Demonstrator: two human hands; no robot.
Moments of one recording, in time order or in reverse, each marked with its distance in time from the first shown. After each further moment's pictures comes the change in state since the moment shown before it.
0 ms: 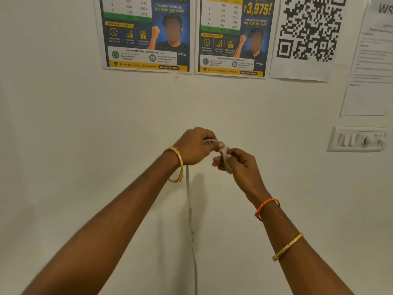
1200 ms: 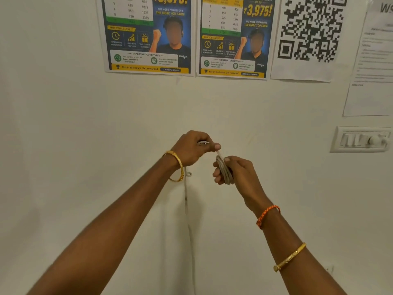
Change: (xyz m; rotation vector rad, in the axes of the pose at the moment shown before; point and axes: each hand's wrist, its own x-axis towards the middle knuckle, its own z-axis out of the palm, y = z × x) left_hand 0.007 -0.021 0.006 -0.150 0.037 -0.035; right_hand -0.012 -0.006 0.004 0.019 -0.078 0.103
